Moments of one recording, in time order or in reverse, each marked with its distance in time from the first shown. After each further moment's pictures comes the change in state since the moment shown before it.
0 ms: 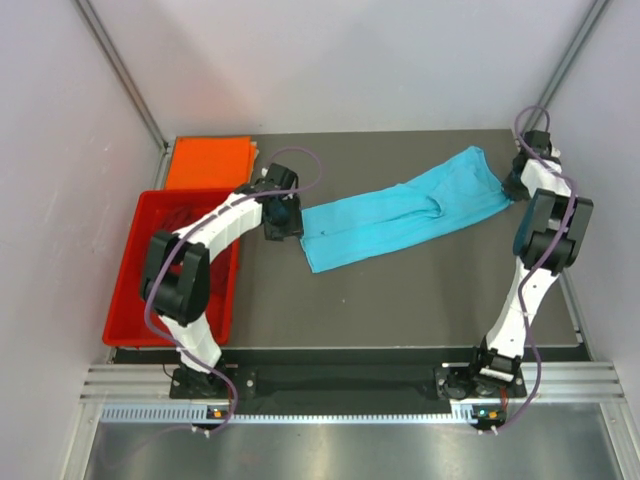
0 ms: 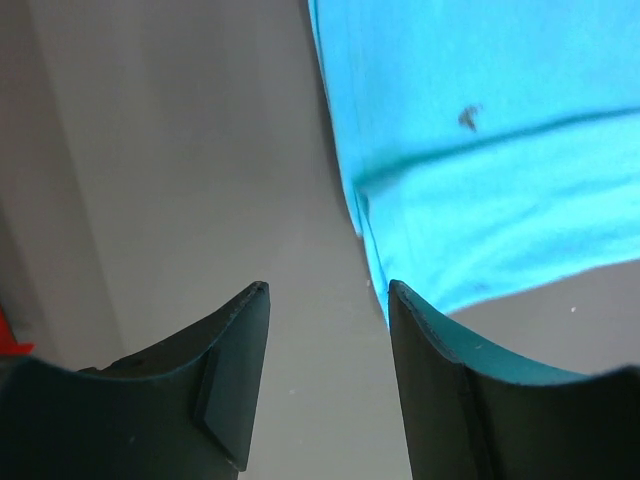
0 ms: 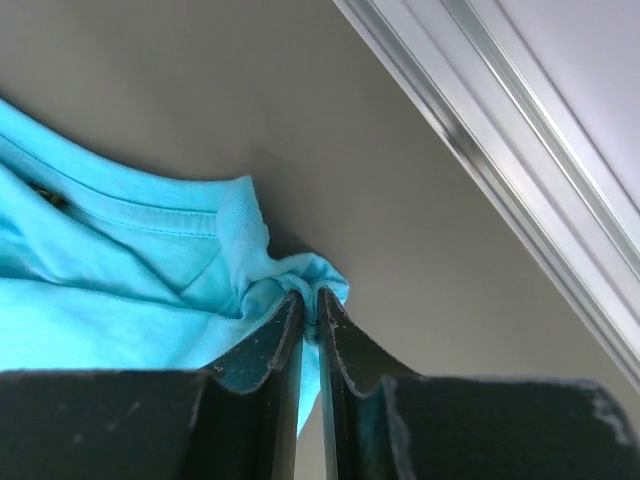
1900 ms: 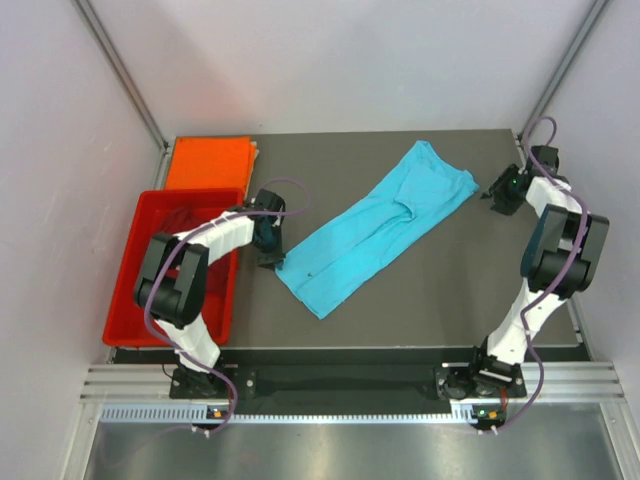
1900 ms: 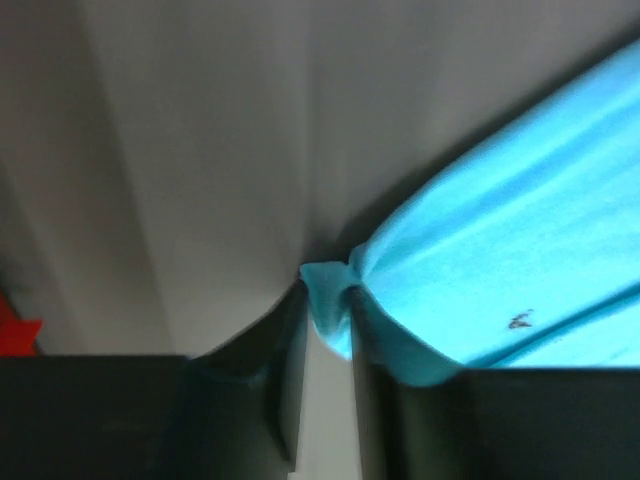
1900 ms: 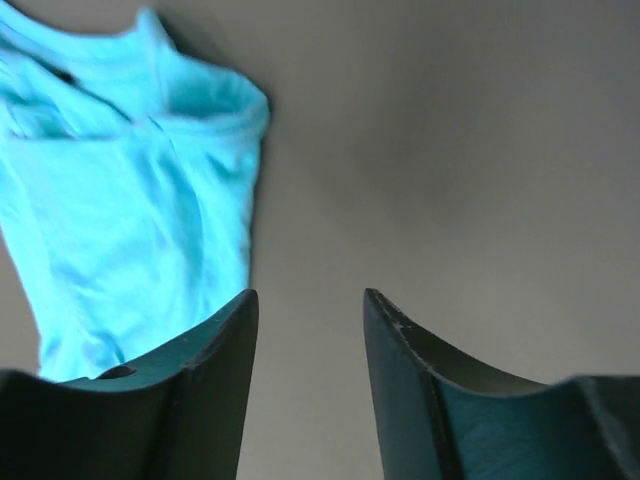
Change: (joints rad) left arm 0.074 0.006 -0.220 0.063 0.068 0.051; right arm -0.019 -0.278 -0.325 0.095 -0.419 0.109
